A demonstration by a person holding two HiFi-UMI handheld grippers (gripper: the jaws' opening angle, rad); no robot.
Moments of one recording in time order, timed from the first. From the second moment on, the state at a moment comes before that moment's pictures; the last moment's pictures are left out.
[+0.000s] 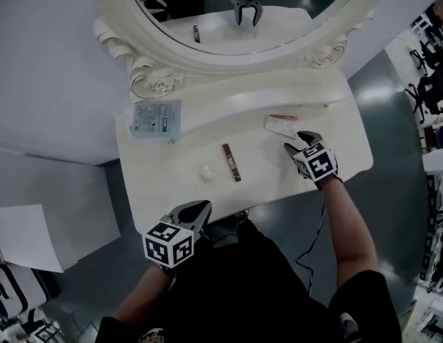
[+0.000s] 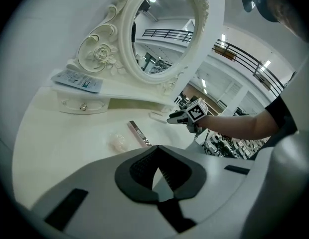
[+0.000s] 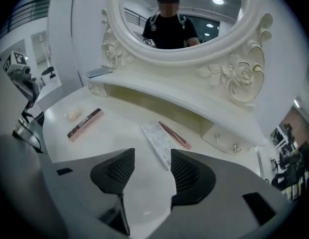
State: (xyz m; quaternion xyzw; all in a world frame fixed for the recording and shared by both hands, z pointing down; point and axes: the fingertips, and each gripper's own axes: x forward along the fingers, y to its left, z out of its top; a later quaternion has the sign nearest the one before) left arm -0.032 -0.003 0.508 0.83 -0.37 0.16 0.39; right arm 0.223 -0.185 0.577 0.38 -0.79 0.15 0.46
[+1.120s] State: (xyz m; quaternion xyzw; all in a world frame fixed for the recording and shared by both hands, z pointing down) left arm 0.016 -0.004 0.514 0.78 -0.45 0.15 0.41; right arm 0.240 -0.217 0.629 0.21 -0.81 0.15 0.53
